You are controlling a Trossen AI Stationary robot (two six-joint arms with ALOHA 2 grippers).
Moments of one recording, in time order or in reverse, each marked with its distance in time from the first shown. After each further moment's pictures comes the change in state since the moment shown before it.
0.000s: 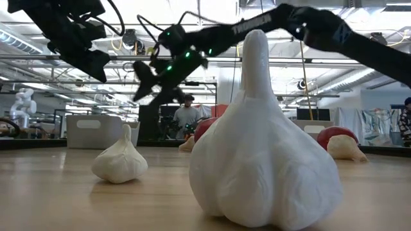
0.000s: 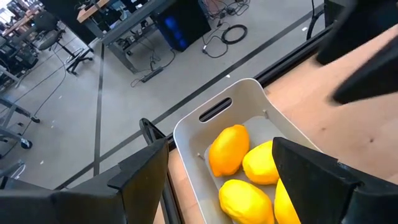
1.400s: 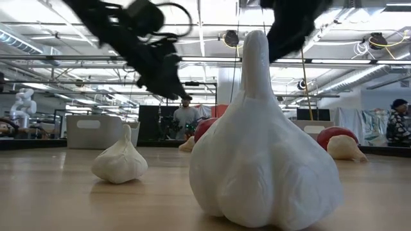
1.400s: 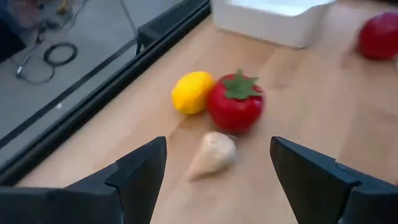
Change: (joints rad) left arm 0.164 0.596 0.158 0.847 0.741 0.355; right arm 0.521 -1.128 -1.292 -0.068 0.329 0.080
